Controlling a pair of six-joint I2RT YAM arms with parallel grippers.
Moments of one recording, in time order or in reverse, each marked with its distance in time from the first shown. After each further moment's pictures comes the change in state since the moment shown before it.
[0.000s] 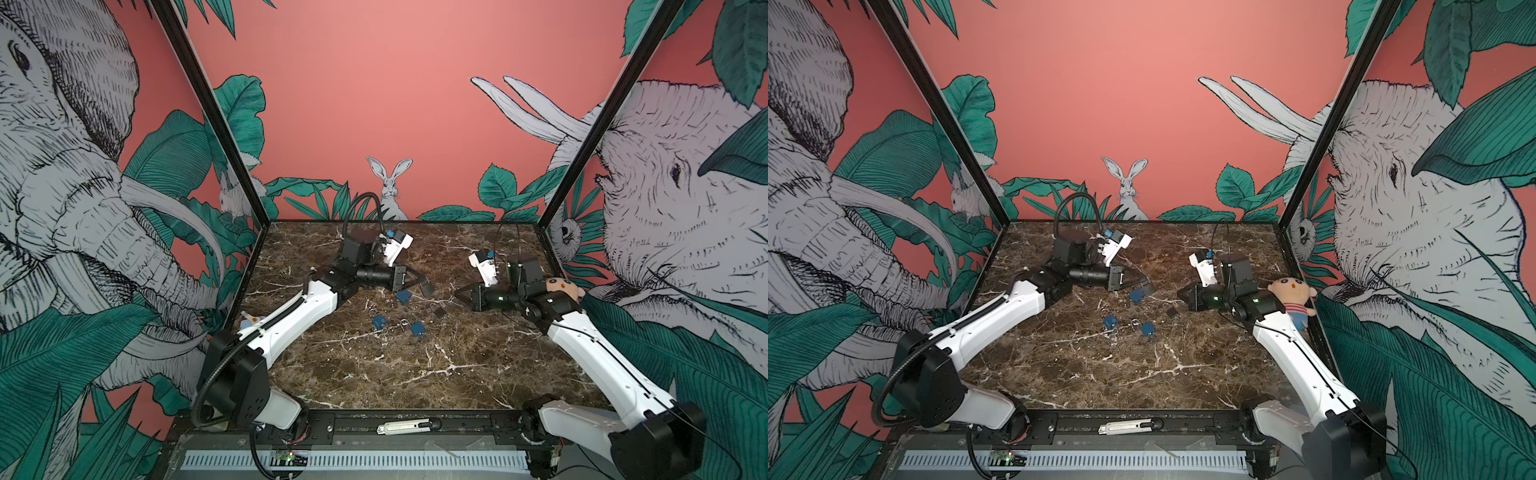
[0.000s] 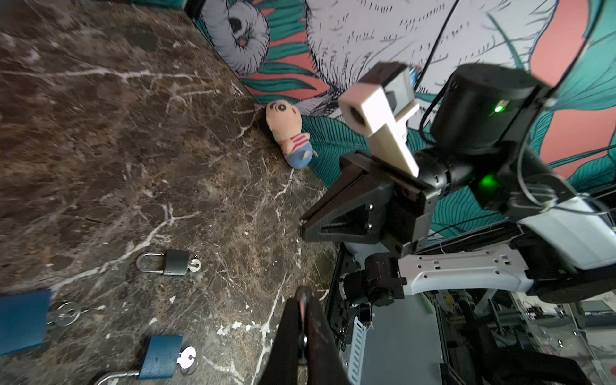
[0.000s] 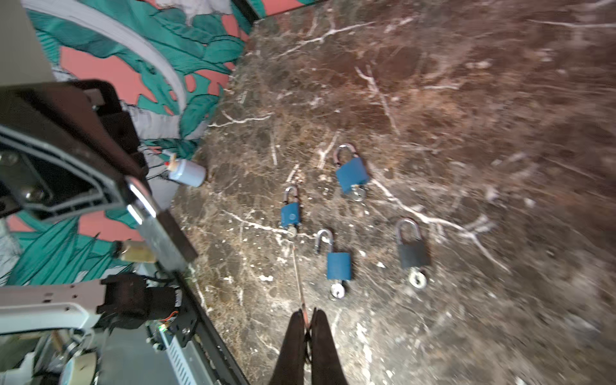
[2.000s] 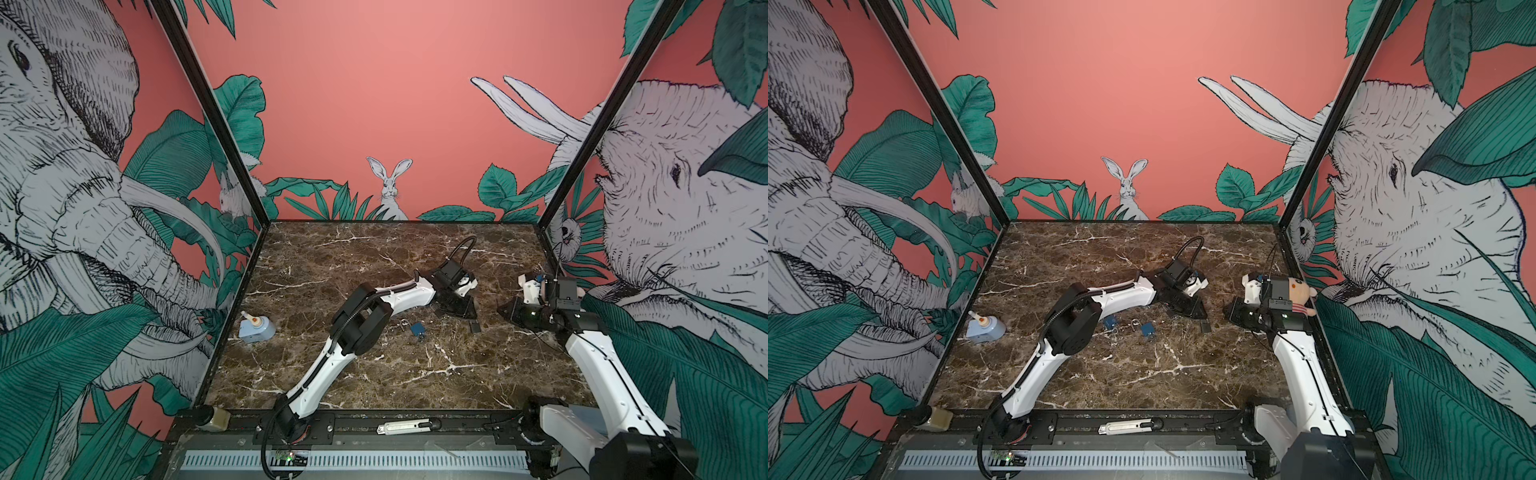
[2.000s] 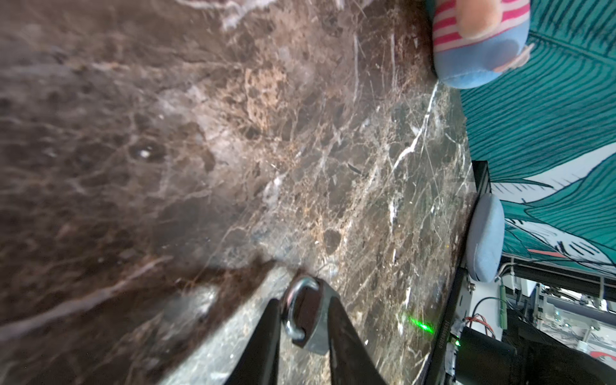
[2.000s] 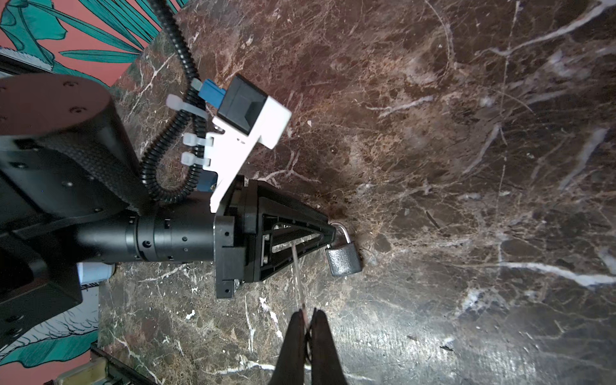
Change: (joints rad) left arm -0.290 0.895 0.729 -0.282 -0.267 -0.047; right arm -0.356 -0.095 -0.183 -0.104 0.072 0.061
